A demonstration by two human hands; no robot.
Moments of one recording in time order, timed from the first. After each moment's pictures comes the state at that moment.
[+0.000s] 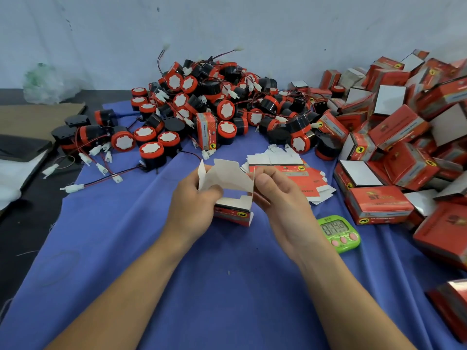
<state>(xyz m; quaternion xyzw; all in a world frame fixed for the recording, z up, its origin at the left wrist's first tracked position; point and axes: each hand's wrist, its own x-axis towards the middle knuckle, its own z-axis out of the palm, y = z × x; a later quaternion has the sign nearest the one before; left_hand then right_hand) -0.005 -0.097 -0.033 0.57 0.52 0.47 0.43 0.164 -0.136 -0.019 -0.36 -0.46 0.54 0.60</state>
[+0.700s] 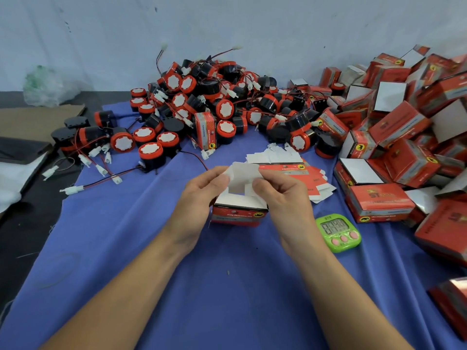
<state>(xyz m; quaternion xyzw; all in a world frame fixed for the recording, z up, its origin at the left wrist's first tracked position) 0.000 -0.110 -0.017 0.55 0.37 0.48 0.58 0.165 -0.126 -0.031 -0.46 -0.48 0.43 0.61</state>
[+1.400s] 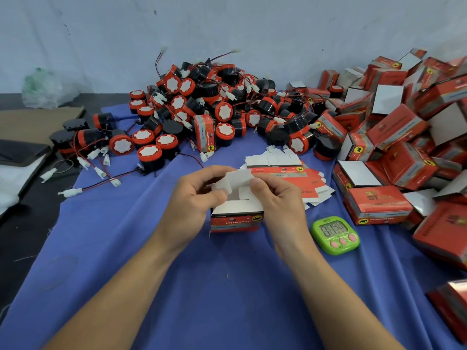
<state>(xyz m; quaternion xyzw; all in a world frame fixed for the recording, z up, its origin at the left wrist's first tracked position) -0.010 -0.104 -0.016 0.62 0.34 0.49 0.51 0.153 -0.122 -0.035 -0.50 -0.45 0.40 0.63</state>
